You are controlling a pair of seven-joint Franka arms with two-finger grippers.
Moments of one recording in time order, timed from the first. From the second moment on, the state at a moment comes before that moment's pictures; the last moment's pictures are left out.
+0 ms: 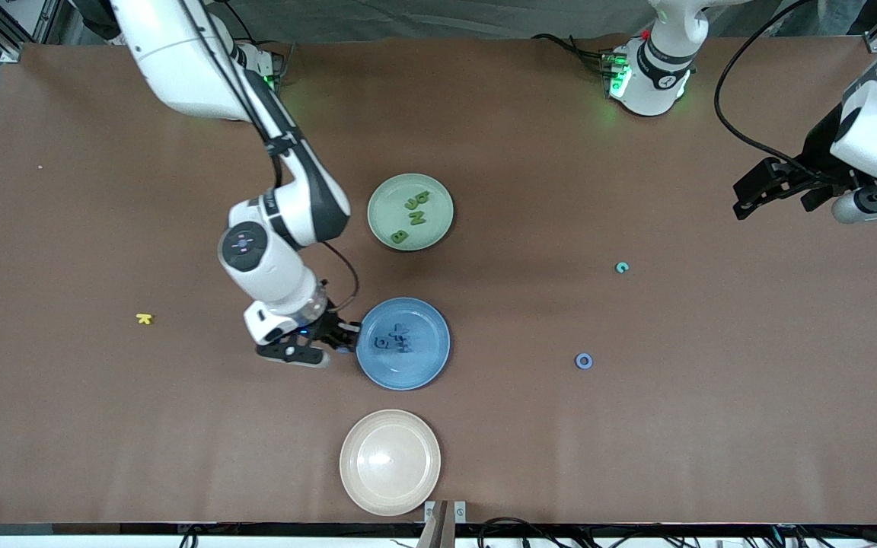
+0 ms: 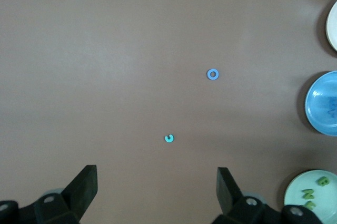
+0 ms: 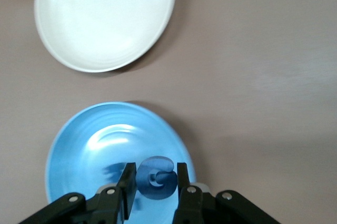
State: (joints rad) left arm 0.08 0.03 -0.27 -1.51 0.00 1.62 -0.31; right arm 0.54 0.65 -0.09 -1.61 0.22 2.52 0.51
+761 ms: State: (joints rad) left arm 0.09 0.02 -0.24 -1.50 0.02 1.57 -0.14; right arm 0.59 0.74 -0.11 -1.54 0.23 2.62 0.54
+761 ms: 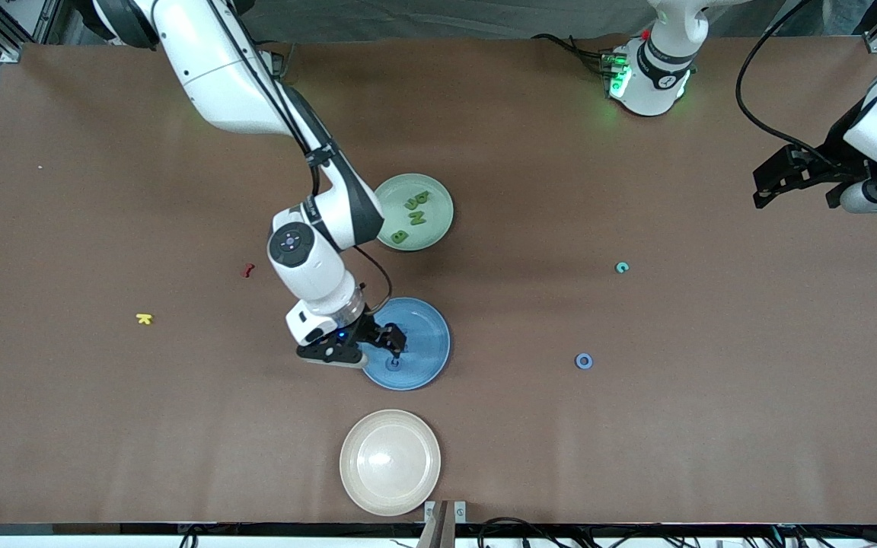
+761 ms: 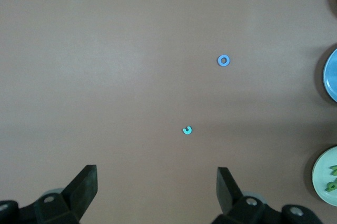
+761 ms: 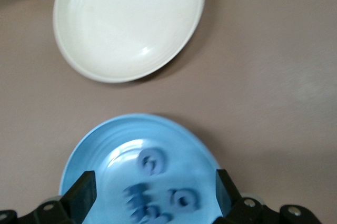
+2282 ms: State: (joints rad) left arm 0.08 0.02 -0.25 -1.50 0.02 1.57 -0.13; right arm 0.02 0.28 -0.12 -1.54 0.03 1.88 -0.11
